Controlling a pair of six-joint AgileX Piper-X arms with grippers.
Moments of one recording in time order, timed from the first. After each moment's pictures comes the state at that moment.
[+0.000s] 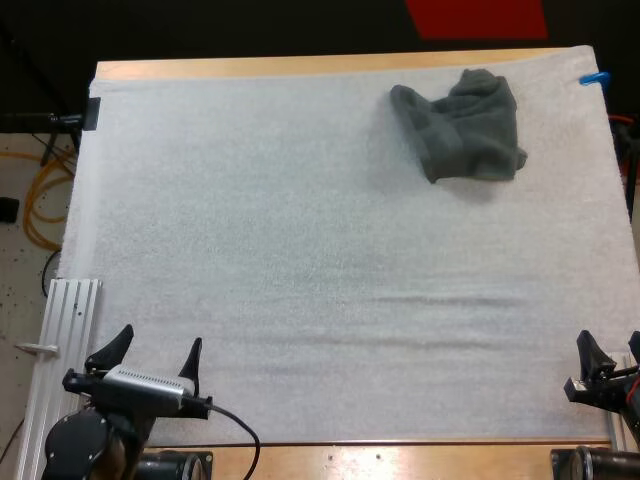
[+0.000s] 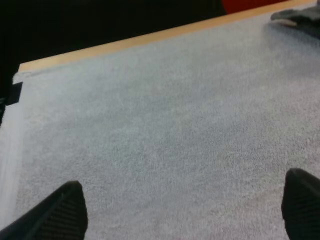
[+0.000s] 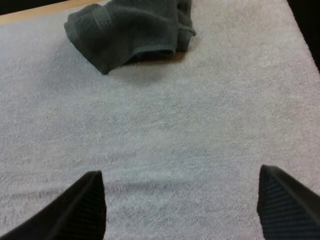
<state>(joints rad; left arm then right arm) -0.04 -0.01 -0.53 0.99 0.11 -1.64 -0.12 0.04 -0.55 1.09 -0.19 -1.78</state>
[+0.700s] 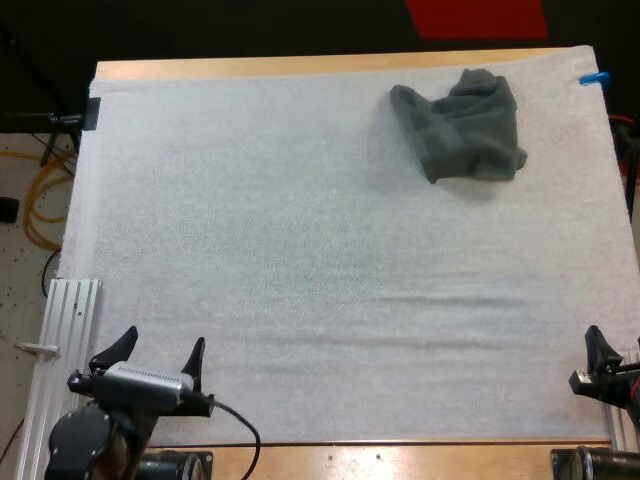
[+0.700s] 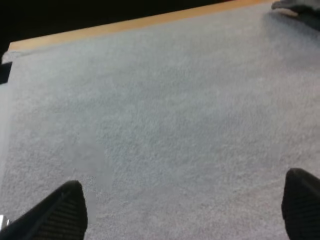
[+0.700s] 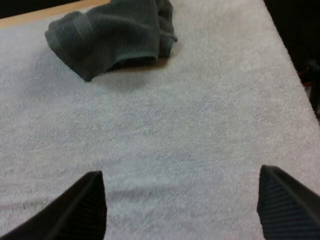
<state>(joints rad) -0.04 -0.01 -0.52 0.99 0.13 -1.69 -0.12 0.08 -0.57 1.08 -0.14 -1.77</state>
